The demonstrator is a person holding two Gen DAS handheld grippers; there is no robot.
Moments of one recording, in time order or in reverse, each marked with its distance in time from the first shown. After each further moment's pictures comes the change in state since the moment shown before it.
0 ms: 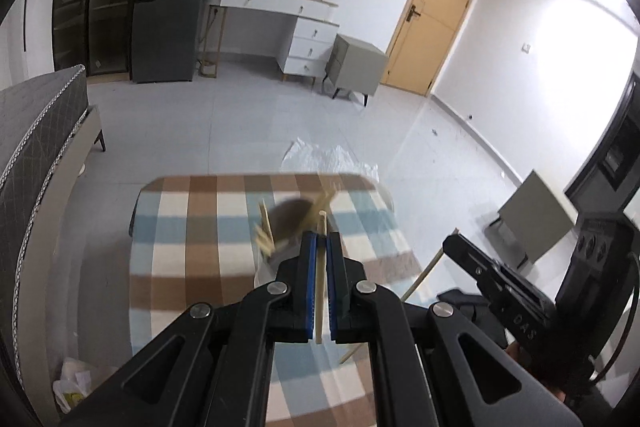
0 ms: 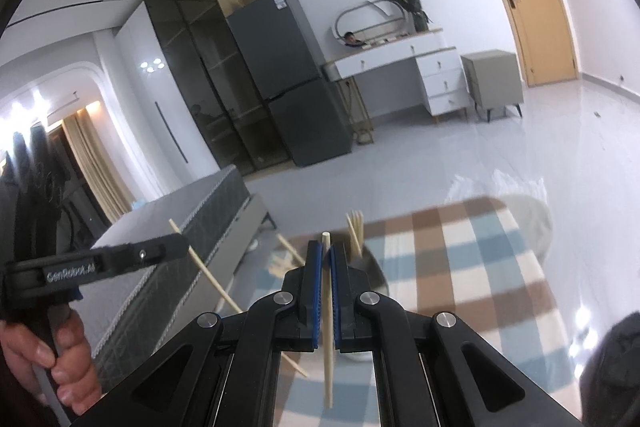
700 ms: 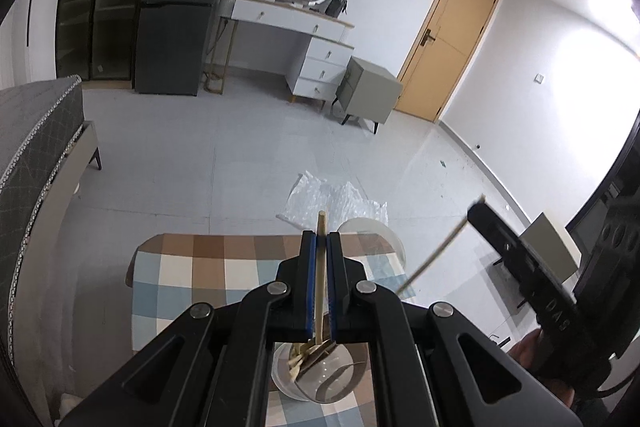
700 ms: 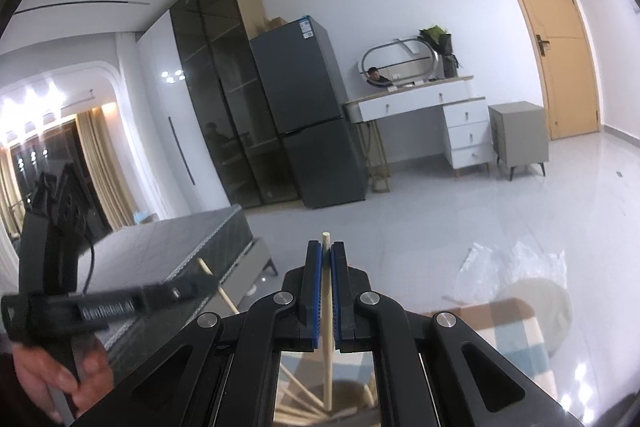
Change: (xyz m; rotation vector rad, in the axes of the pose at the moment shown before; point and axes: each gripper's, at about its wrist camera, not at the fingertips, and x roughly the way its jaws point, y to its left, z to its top) left arm 0.061 0.046 0.070 -0.055 -0.044 -0.003; right arm 0.091 0.023 0.098 -0.111 -0.110 0.038
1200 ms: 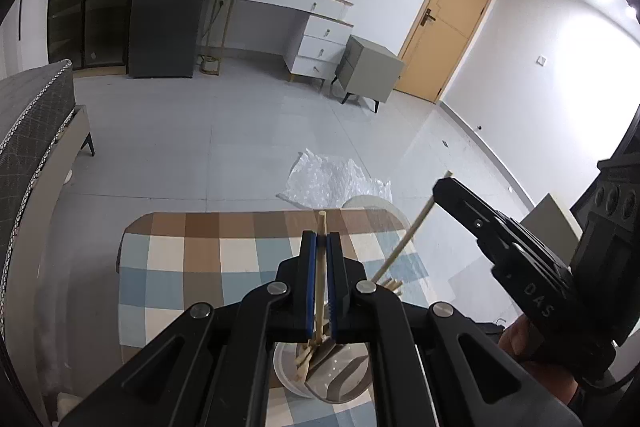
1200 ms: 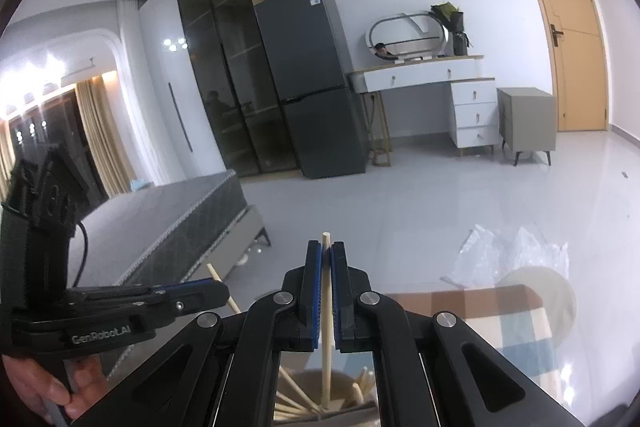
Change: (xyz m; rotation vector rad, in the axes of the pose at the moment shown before) left arm 0.021 0.001 -0.017 0.021 0.061 -0.003; right arm 0.034 -0.007 -0.030 -0.049 0.102 -0.006
